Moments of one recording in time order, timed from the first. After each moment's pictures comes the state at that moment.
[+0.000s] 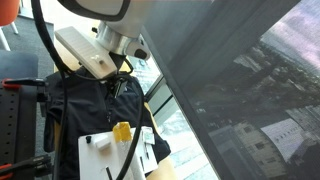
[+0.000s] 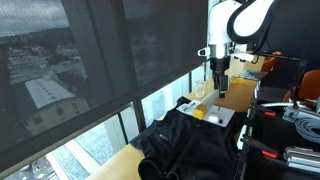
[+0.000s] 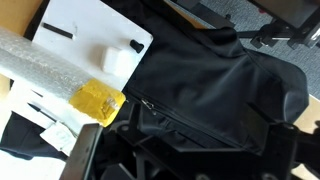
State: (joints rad) arm 0.08 0.15 -0.02 -2.40 -0.07 2.51 -0.45
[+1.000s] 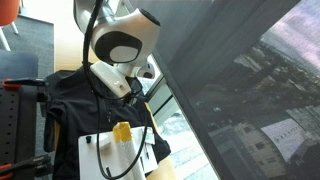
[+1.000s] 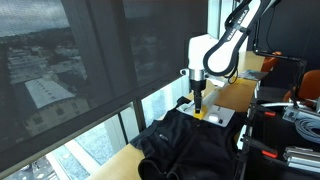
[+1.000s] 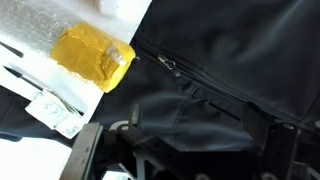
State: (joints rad) arm 0.06 0.53 0.03 -2.12 -0.15 2.70 -0.30
